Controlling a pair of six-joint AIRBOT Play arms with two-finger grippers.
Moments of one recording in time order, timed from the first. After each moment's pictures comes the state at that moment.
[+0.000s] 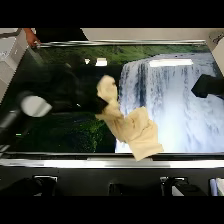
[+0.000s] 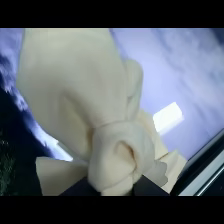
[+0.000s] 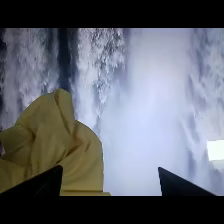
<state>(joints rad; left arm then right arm) -0.63 -1.18 1.25 1.08 -0.87 -1.57 -0.01 -1.02 1.67 -1.58 1.66 1.68</state>
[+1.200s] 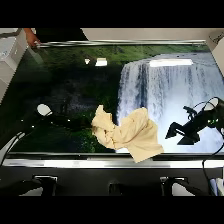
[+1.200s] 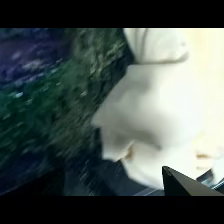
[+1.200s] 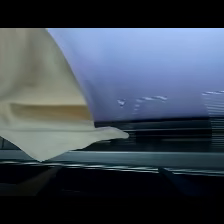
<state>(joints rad) -0.24 -1.35 0.87 0.79 -1.01 -1.41 -0.30 -1.29 0.96 -1.29 1.61 1.53</state>
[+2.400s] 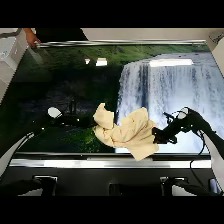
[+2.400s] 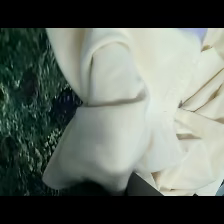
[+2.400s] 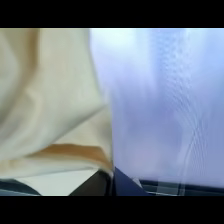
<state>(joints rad) -0.32 -1.37 0.88 0.65 -0.83 -1.23 -0.08 -1.36 0.84 -1.20 1.32 1.59</state>
